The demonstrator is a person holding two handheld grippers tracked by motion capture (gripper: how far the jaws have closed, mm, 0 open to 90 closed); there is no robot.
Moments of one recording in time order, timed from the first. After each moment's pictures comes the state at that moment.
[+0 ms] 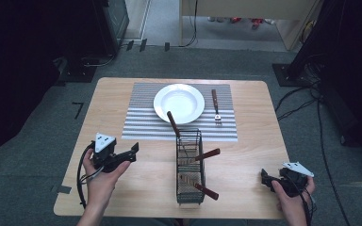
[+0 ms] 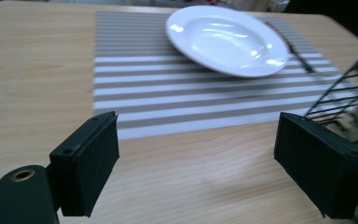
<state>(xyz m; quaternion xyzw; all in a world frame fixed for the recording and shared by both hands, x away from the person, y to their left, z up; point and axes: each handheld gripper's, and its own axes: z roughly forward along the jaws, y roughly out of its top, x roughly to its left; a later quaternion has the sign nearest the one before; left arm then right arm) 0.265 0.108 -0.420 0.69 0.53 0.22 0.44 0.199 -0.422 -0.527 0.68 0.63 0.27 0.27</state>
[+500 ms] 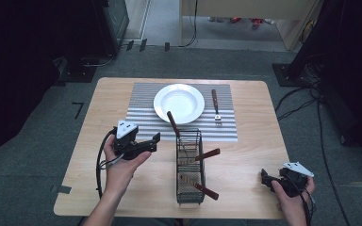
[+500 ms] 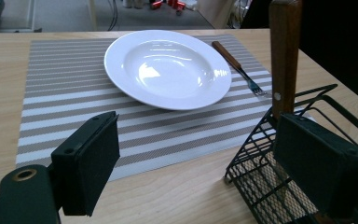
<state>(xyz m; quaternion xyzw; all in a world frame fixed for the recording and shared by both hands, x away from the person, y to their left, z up) 0.286 0.057 -0.395 0.71 0.49 0.19 0.47 0.199 -0.422 -0.527 0.68 0.63 0.27 0.27</state>
